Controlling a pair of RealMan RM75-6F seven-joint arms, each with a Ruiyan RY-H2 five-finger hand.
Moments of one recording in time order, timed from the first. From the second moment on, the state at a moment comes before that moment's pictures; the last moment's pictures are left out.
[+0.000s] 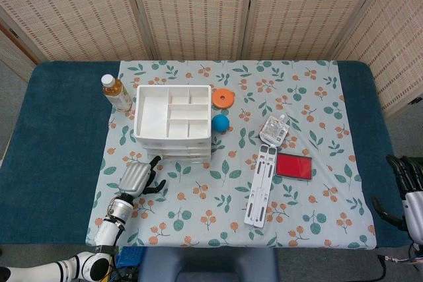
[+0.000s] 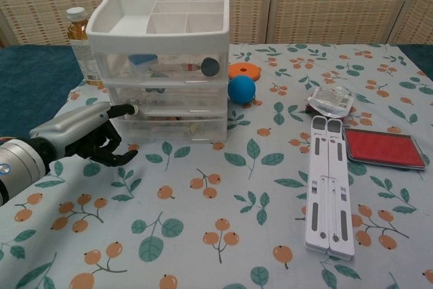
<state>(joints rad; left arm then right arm) -0.54 -1.74 -0.16 -1.36 1.23 1.07 0.18 -0.03 -1.07 0.05 -1.59 -1.60 1.65 0.19</state>
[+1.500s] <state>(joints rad) -0.52 -1.54 -0.06 -1.60 1.24 1.02 0.25 -0.03 -1.07 0.05 -1.59 -1.60 1.65 0.19</state>
